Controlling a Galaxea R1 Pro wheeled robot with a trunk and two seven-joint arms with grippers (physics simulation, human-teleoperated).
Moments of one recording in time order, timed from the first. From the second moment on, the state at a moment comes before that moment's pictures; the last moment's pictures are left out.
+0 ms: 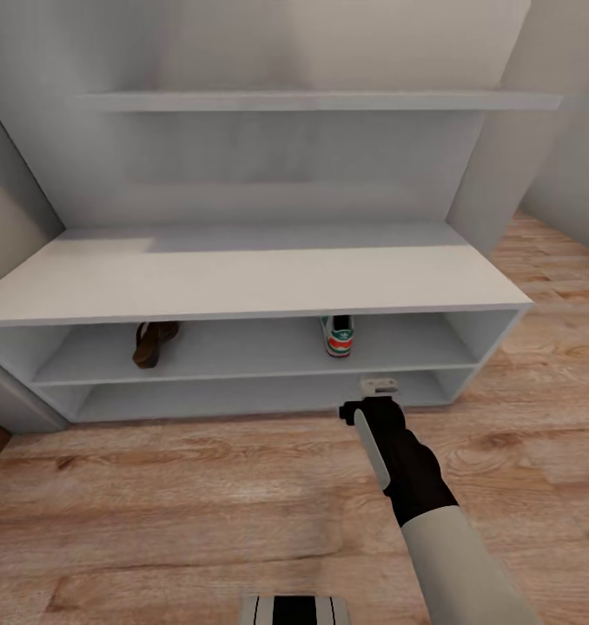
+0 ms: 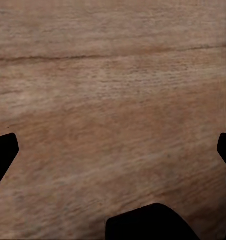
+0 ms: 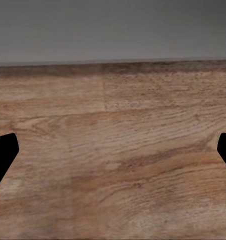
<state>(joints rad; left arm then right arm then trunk) -0.11 0.27 0.20 -0.42 0.08 -0.38 -0.74 -0.71 0.17 0.13 -1.11 -0.08 0.90 -0.40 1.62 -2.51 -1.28</state>
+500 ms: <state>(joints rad) -0.11 0.27 0.20 -0.42 0.08 -0.38 -0.74 -0.71 0.17 0.13 -1.08 -0.08 0.90 -0.39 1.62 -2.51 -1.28</state>
